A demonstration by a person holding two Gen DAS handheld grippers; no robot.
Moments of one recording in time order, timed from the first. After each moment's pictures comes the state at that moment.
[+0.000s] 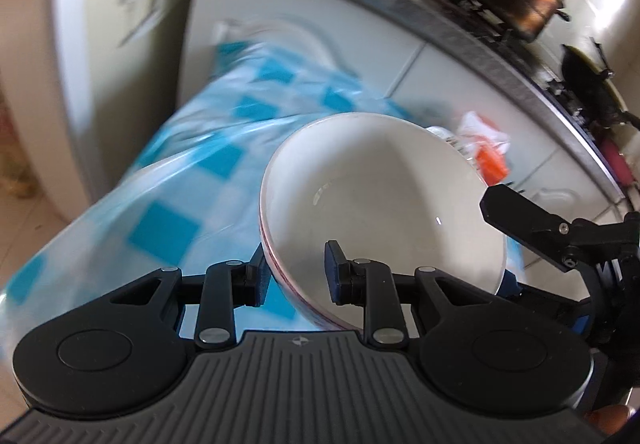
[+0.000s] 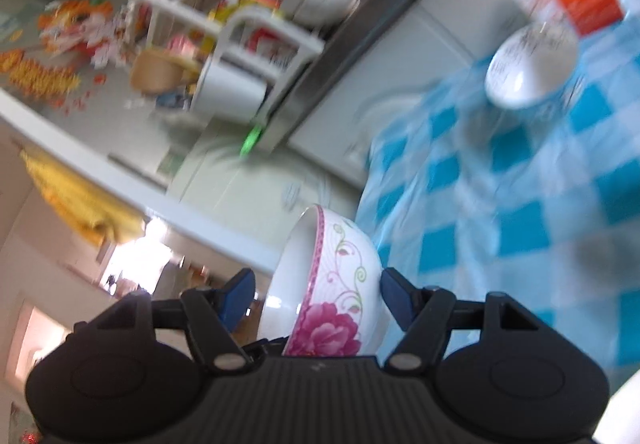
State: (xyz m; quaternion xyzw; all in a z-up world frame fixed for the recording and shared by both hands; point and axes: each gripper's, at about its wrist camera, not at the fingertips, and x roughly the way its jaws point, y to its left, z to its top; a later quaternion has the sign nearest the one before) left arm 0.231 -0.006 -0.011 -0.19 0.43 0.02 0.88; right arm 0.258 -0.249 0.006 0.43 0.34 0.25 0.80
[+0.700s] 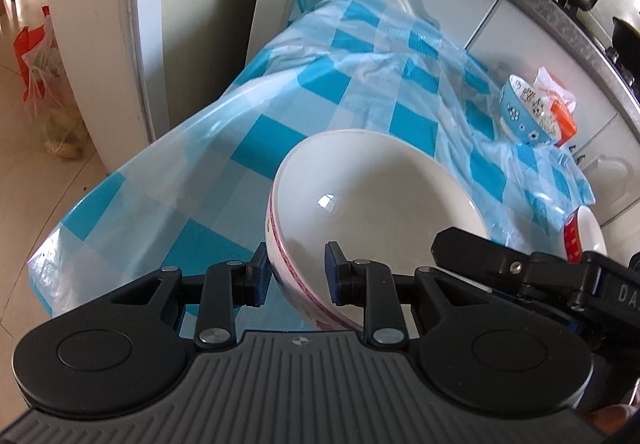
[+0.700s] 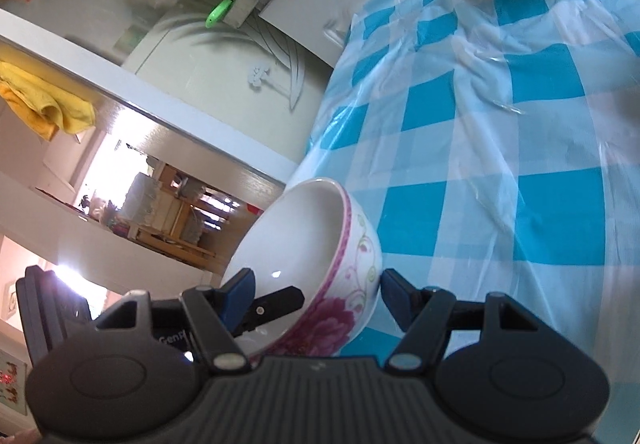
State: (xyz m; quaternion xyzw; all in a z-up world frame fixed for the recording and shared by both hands) left arm 0.203 0.039 -0.073 -0.17 0.48 0.06 0.86; right arm 0.240 -0.182 -0.060 0.36 0.44 0.27 0.78
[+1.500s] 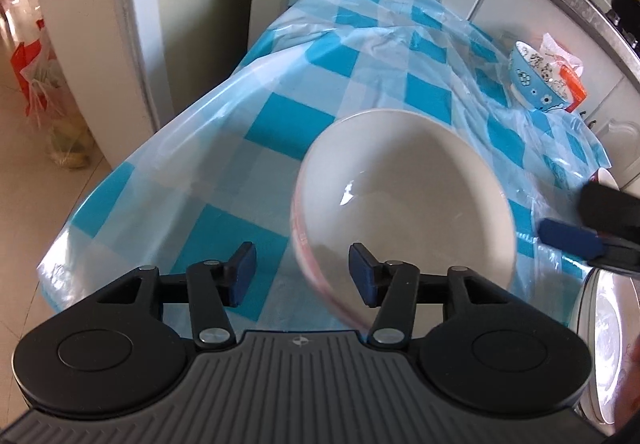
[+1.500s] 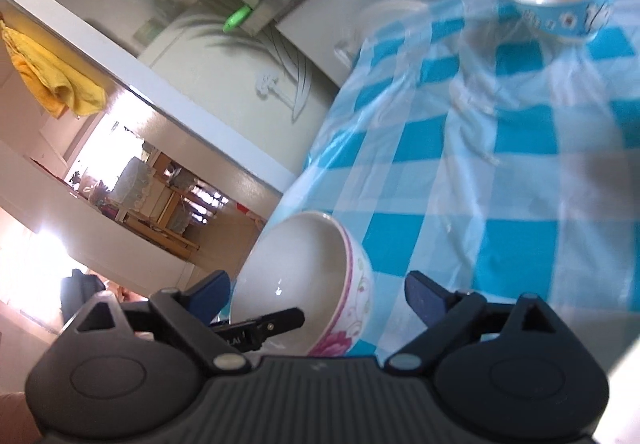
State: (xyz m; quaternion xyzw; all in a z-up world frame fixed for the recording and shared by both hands) left arm 0.186 0.046 -0.084 -0.12 0.49 0.06 0.86; right arm 0.230 -0.208 -0.032 0.30 0.42 0.27 0.81
